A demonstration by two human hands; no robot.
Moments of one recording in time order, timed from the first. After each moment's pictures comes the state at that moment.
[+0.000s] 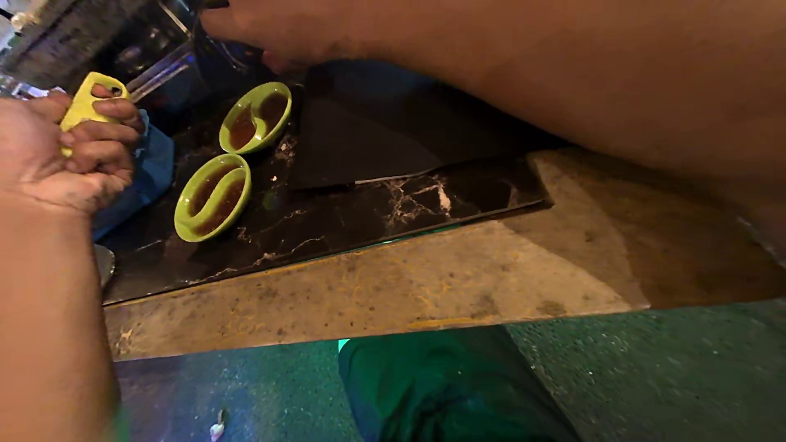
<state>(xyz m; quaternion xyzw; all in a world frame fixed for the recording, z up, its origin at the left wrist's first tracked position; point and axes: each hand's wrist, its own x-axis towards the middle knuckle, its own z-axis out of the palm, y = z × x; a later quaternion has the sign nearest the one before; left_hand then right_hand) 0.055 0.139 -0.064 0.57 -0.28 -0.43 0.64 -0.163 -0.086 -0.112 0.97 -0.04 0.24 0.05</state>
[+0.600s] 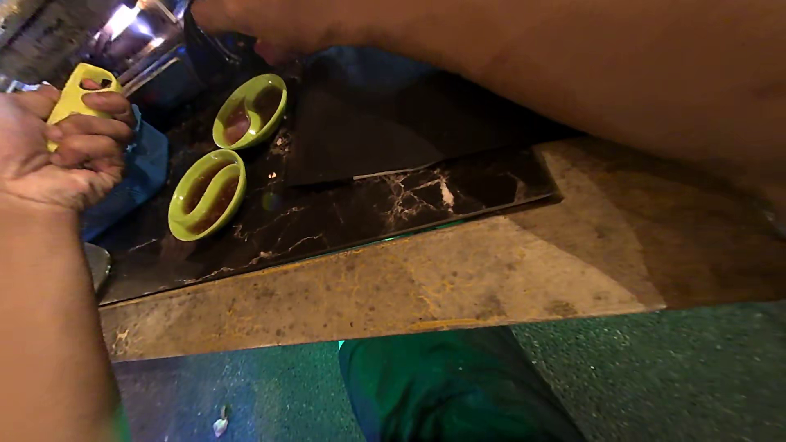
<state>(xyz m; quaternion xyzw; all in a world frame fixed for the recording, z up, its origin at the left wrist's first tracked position) 0.061 0.137 -0.065 0.46 -0.24 -0.52 0.67 -0.154 -0.091 -0.116 0.97 -0.05 0.24 0.00</state>
